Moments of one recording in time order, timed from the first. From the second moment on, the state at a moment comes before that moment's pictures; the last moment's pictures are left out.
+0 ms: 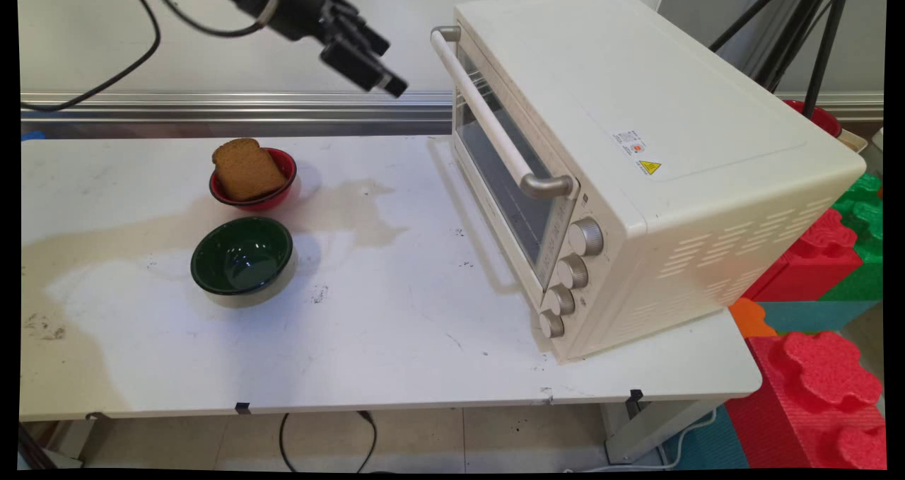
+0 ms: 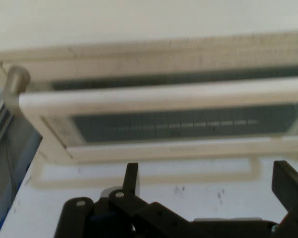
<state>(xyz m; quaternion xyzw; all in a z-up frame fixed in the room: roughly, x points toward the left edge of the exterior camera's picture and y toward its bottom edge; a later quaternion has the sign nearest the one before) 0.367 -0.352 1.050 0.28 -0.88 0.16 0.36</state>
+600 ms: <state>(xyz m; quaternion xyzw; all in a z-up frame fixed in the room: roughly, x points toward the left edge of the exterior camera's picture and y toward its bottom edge) 0.310 -0.389 1.065 0.26 -0.87 0.15 0.38</state>
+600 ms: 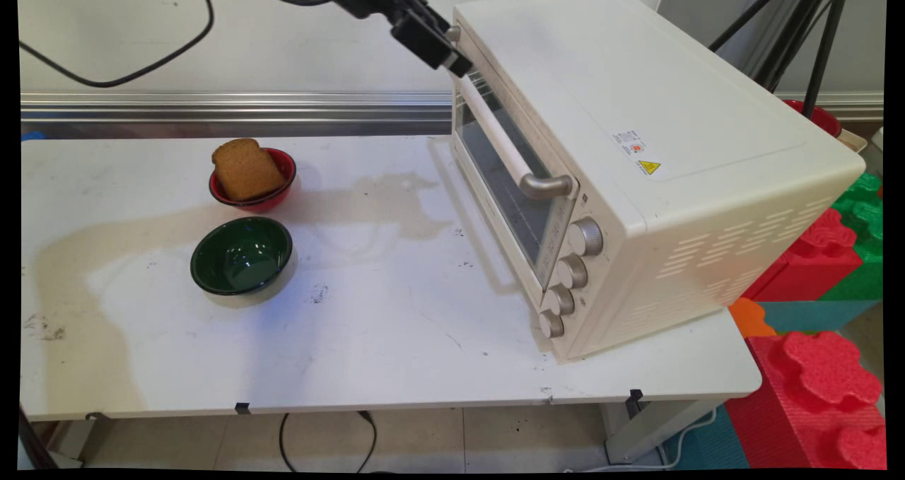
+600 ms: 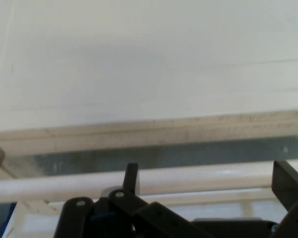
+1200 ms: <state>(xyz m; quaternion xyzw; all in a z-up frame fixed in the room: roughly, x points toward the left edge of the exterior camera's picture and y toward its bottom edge) 0.279 -0.406 1.057 0.27 -0.88 0.14 0.37</state>
